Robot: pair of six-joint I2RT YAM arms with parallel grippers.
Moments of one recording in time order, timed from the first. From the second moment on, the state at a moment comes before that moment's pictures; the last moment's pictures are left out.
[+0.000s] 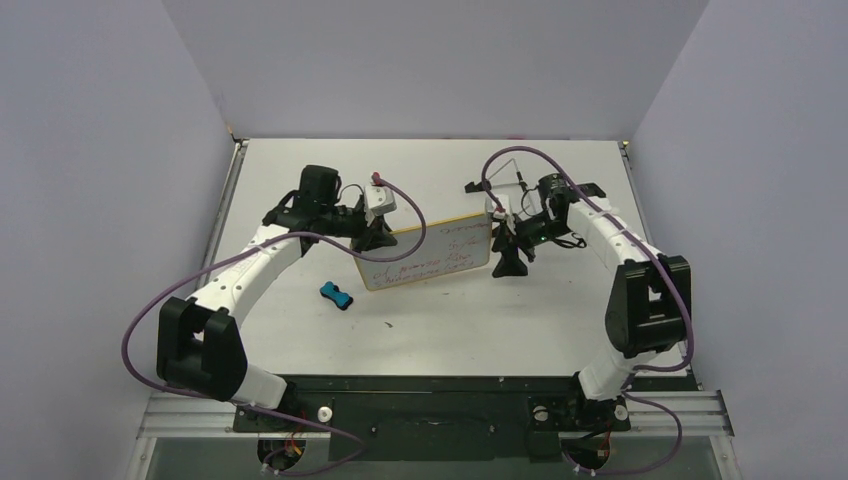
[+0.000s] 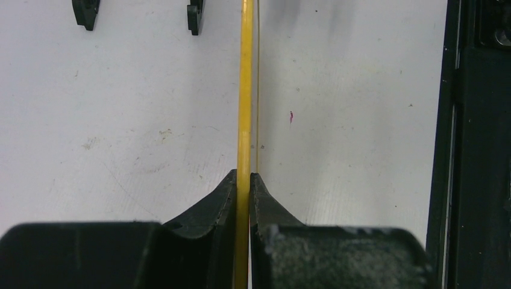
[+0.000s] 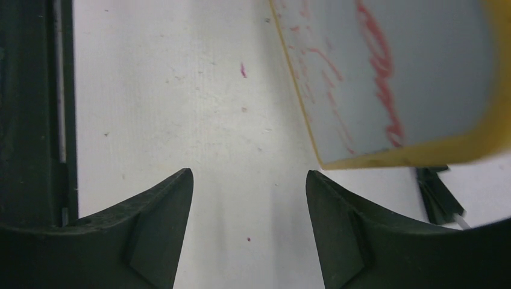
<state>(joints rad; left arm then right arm) -0.35 1.46 1.15 -0.45 0.85 0.58 0.18 1.69 1.28 -1.06 -0.95 -1.24</state>
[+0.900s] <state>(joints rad) -0.30 1.46 1.15 -0.50 0.96 0.58 0.17 1.62 1.18 -0.61 -0.98 -1.03</state>
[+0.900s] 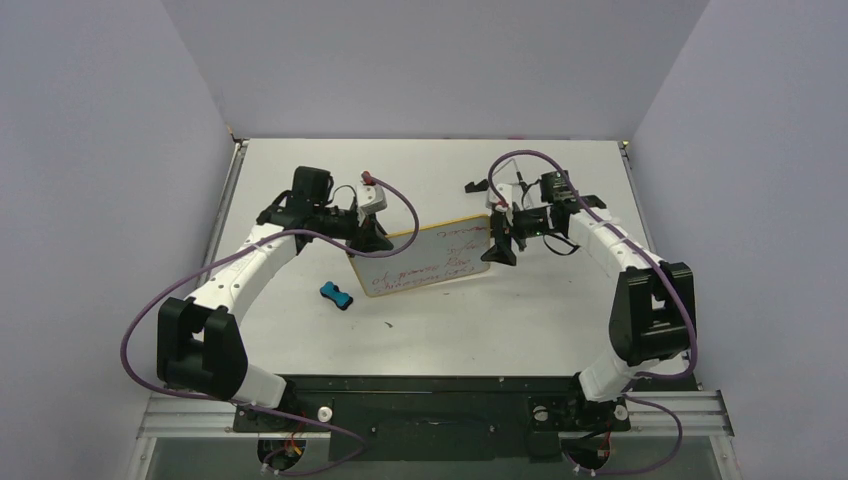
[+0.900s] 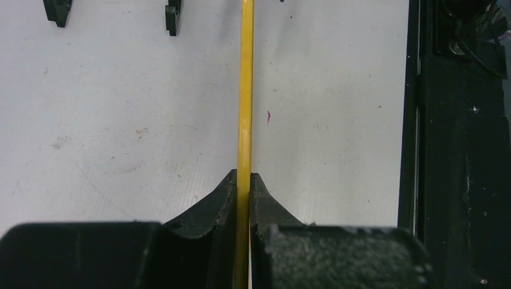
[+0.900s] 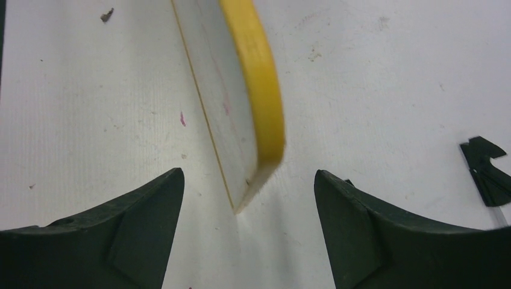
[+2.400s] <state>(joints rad) -0.22 1.30 0.93 -0.05 1.19 0.13 0.20 1.82 1.43 -1.51 -1.33 -1.73</state>
